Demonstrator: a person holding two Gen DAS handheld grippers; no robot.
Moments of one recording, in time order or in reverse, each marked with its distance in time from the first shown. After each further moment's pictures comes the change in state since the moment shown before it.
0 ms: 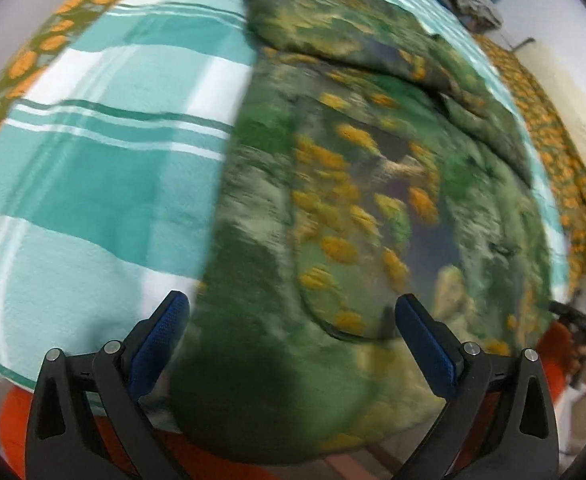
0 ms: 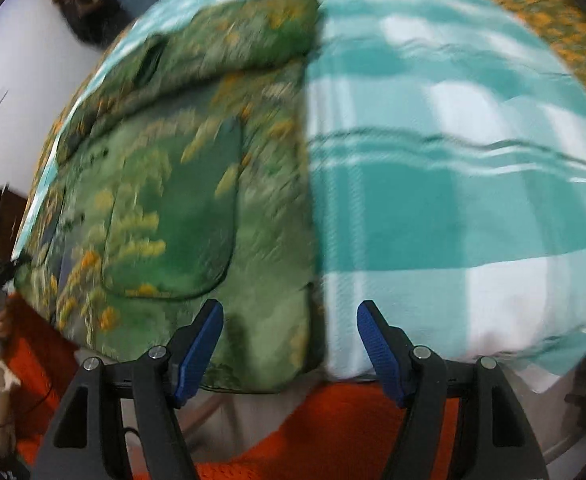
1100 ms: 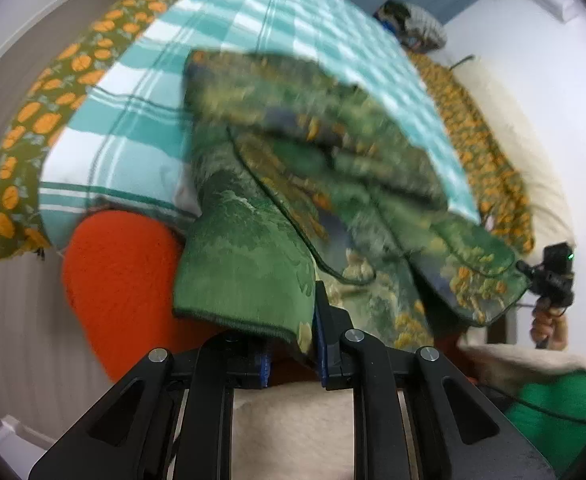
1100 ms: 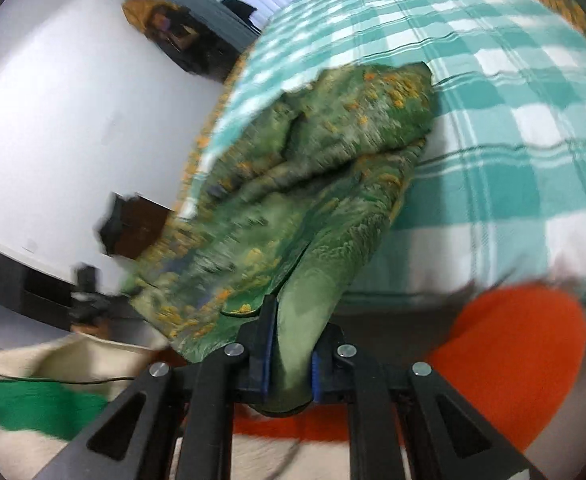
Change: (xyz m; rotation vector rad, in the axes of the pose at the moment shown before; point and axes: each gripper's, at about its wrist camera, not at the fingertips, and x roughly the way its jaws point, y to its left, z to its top) left arm -0.181 -0.011 -0.090 -0.013 -0.099 -0.190; right arm -0.152 0.058 -0.076 0.029 -0.146 0.524
